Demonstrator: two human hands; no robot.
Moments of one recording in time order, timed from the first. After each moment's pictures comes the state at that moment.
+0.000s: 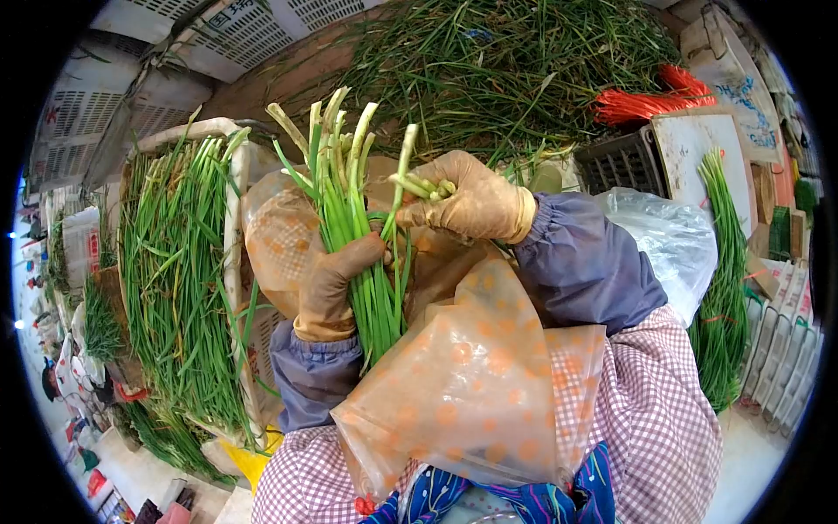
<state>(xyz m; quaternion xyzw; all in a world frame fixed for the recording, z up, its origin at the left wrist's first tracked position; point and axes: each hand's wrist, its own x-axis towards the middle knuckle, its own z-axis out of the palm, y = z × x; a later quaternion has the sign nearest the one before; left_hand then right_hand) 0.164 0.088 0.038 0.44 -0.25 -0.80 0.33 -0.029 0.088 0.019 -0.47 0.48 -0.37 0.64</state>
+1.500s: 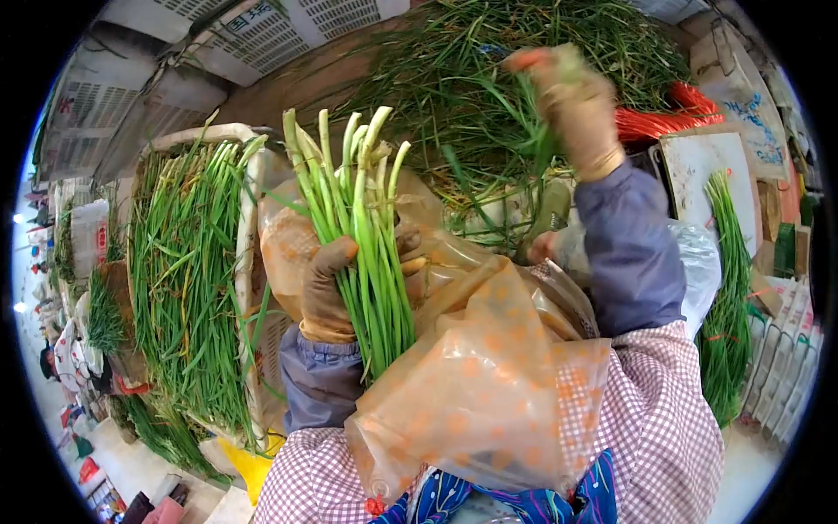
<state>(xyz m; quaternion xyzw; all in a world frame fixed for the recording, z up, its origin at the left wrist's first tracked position) 0.176 0.077 0.028 0.27 -0.08 -0.92 0.28 -0.121 0.052 0.041 -0.47 0.62 -0.55 0.31</state>
